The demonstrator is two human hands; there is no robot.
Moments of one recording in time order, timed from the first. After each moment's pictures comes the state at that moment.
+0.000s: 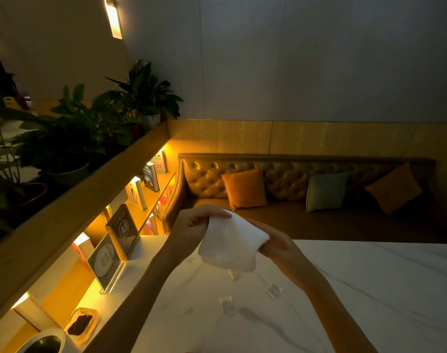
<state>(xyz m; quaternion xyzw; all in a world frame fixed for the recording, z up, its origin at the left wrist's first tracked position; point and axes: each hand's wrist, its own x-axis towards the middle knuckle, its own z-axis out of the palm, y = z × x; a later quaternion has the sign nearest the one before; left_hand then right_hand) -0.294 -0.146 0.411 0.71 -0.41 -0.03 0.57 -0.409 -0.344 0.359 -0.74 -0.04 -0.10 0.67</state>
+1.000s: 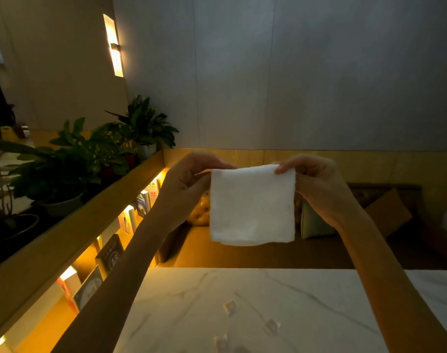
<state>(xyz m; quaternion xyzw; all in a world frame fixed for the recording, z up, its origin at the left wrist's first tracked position) -0.305 -0.153 0.550 0.55 -0.57 0.09 0.60 -0.440 -0.364 0.563 -0.76 -0.14 -0.32 0.54</state>
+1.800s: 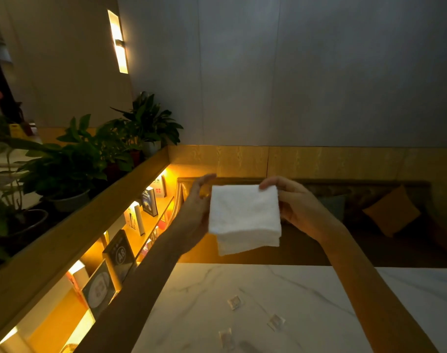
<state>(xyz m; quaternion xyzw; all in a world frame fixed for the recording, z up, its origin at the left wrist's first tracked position) -0.270 -0.172 0.479 0.50 -0.30 -0.27 0.76 -0.393 -0.380 0.505 -0.69 -0.03 -0.13 0.71</state>
